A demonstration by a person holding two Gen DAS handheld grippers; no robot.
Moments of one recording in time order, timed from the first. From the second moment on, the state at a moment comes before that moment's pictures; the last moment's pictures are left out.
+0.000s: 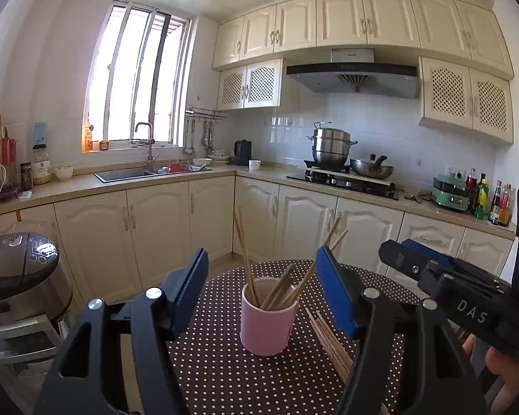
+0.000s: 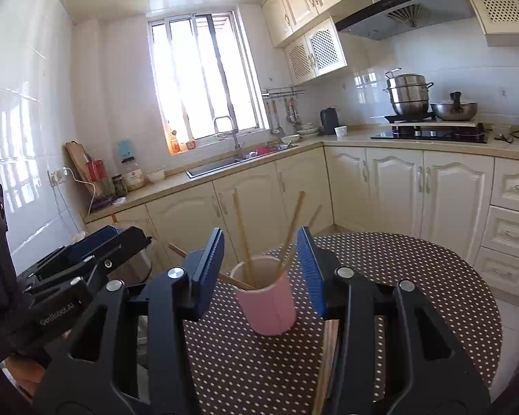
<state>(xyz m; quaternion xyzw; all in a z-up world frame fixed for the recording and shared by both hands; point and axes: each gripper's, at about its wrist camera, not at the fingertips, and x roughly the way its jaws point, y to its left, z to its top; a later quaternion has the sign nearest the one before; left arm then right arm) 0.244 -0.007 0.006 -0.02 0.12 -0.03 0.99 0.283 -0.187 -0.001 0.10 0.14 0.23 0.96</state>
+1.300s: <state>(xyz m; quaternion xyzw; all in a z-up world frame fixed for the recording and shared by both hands) 0.404 -0.124 -0.187 0.00 0.47 -0.07 0.88 0.361 -0.275 -0.147 0.13 0.36 0.19 0.90</state>
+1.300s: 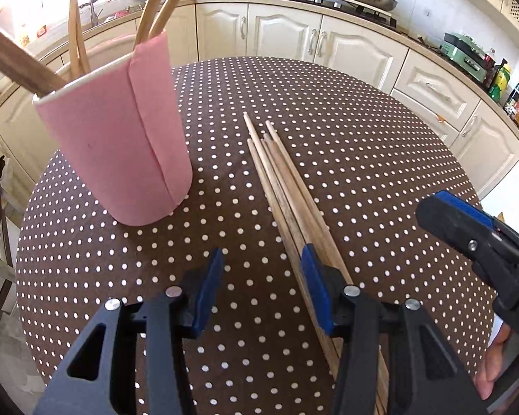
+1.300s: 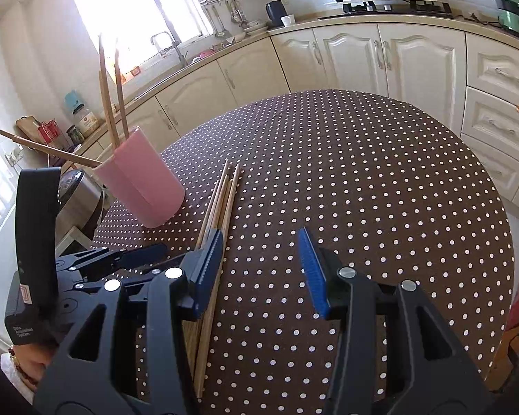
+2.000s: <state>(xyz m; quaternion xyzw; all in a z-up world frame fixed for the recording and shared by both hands) 0.415 -0.102 -0.190 -0.01 0.48 -0.05 0.88 0.416 -0.225 -0.157 0.03 0.47 0.20 0.86</state>
